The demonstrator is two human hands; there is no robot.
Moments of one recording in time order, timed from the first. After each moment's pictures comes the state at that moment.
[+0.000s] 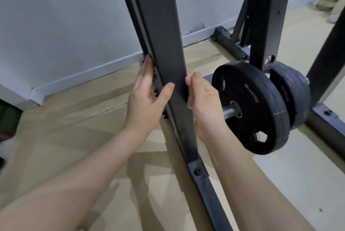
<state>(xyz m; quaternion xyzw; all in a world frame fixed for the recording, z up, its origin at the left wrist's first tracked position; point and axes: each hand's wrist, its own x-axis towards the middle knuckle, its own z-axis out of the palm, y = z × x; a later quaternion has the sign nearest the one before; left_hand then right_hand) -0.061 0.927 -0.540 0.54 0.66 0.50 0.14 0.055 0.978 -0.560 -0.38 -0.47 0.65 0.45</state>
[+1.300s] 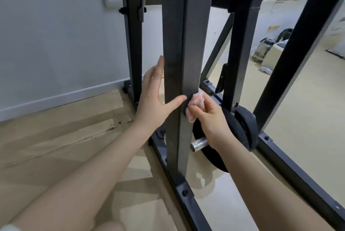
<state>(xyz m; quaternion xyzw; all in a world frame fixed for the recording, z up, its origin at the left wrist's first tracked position) -0.109 0.950 -0.436 0.62 0.56 0.53 0.15 0.046 0.968 -0.450 -0.39 -0.59 0.53 0.46</state>
